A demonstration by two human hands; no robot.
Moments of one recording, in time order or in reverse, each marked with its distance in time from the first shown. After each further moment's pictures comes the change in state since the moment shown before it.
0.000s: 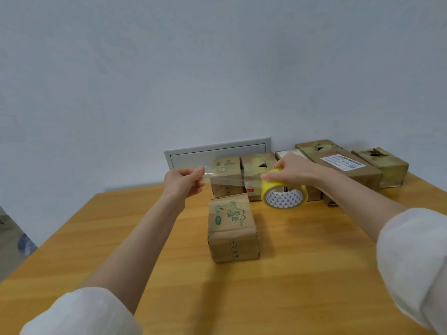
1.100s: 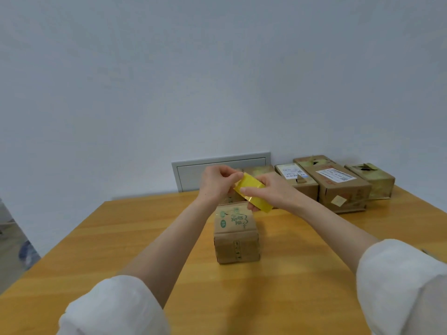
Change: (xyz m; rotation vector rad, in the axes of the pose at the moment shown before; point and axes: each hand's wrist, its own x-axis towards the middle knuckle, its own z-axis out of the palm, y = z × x) left_hand -0.051 0.033 0.046 0.283 -0.160 0.296; right_hand -0.052 -0.062 0.040 0.497 0.035 -0.184
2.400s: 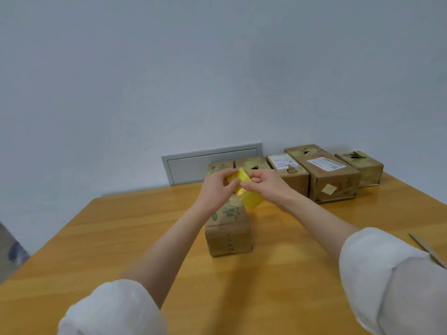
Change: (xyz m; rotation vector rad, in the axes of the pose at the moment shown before) left_hand -0.006 -0.026 0.021 0.318 -0.174 0.162; right_hand -0.001 0.023 0.001 0.043 0.173 0.115
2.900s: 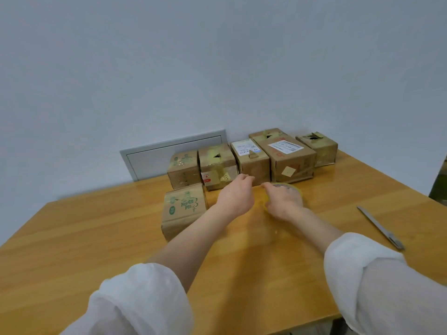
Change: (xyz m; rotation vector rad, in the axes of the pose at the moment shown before) left_hand 0.008 0.049 0.130 0.505 -0.327 0.112; right_hand -0.044 0.102 -0.068 -1.003 0.096 0.387
